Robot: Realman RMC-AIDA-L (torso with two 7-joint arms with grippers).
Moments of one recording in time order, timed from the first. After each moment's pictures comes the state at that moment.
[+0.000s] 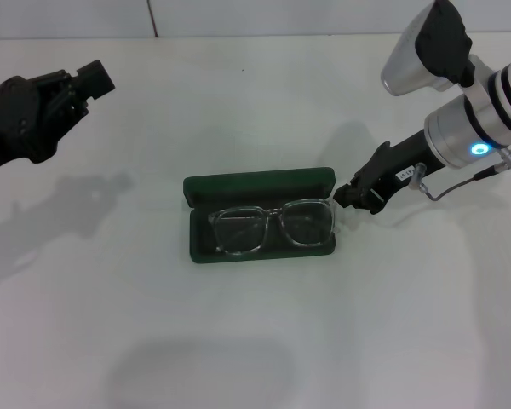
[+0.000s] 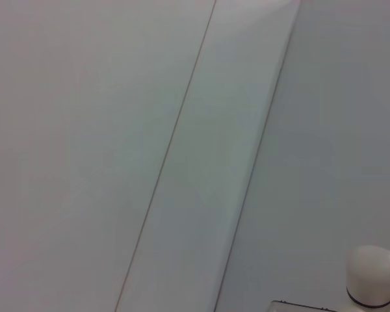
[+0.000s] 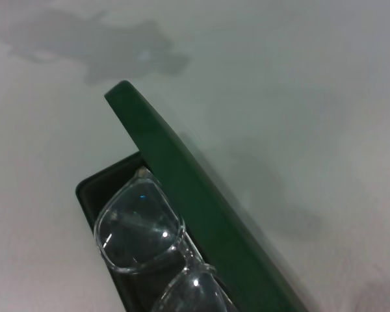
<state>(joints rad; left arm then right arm) -0.37 -1.96 0.85 0.51 1.33 1.76 -1.32 0.93 2.02 -1.28 -0.60 -2.22 -1.19 1.95</state>
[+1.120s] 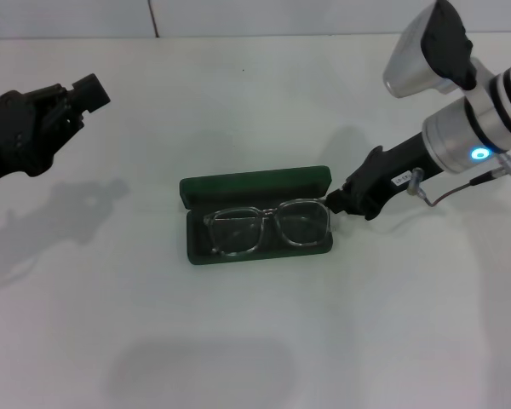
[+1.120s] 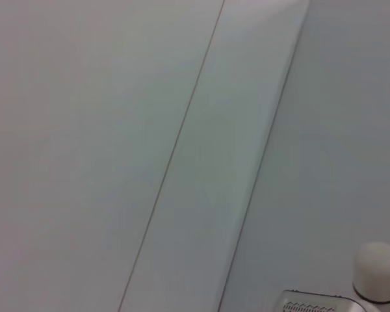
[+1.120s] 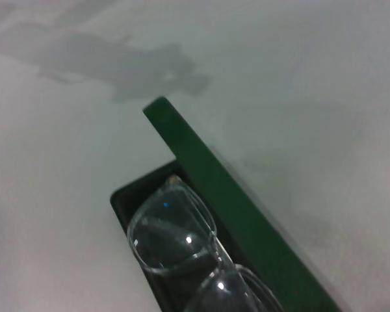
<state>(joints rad) -0.34 -1.97 0.85 0.51 1.34 1.76 -1.31 0.89 2.02 -1.32 -0.66 -2.15 -1.23 1.94</state>
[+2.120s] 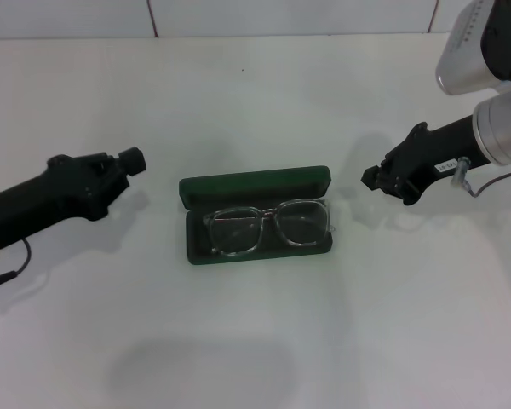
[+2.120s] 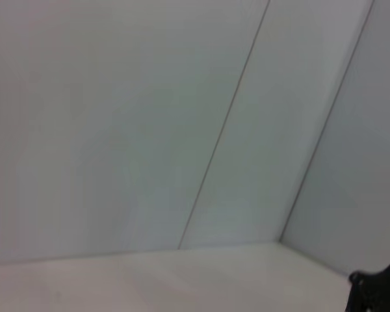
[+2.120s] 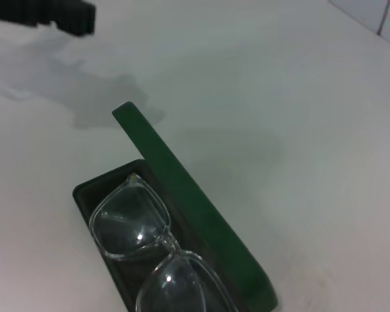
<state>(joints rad) -0.35 -2.01 0.85 0.46 1.53 1.49 -1.26 0.64 2.02 -1.39 -1.12 -2.22 -1.27 2.06</state>
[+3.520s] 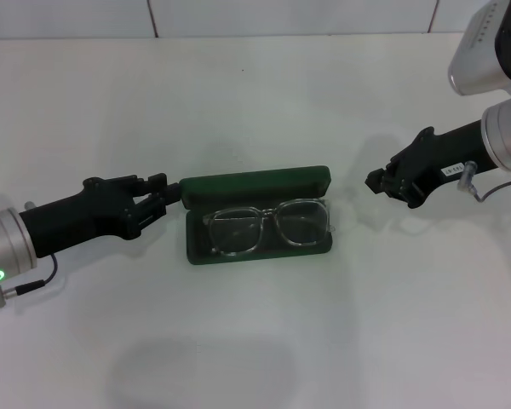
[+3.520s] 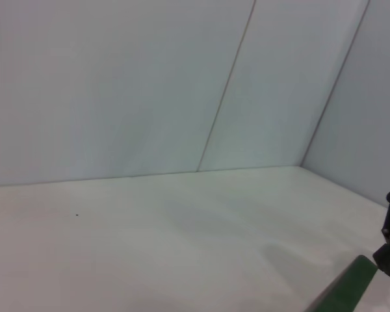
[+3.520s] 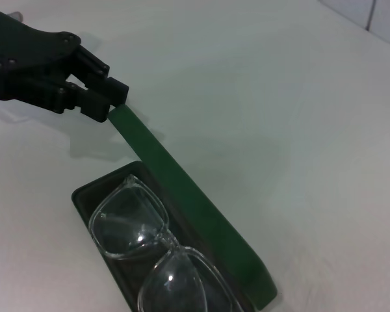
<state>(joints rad) -0.39 -2.05 0.86 0.46 1.67 1.34 -1.26 0.61 2.02 -1.36 -1.12 -2.21 -1.28 2.06</state>
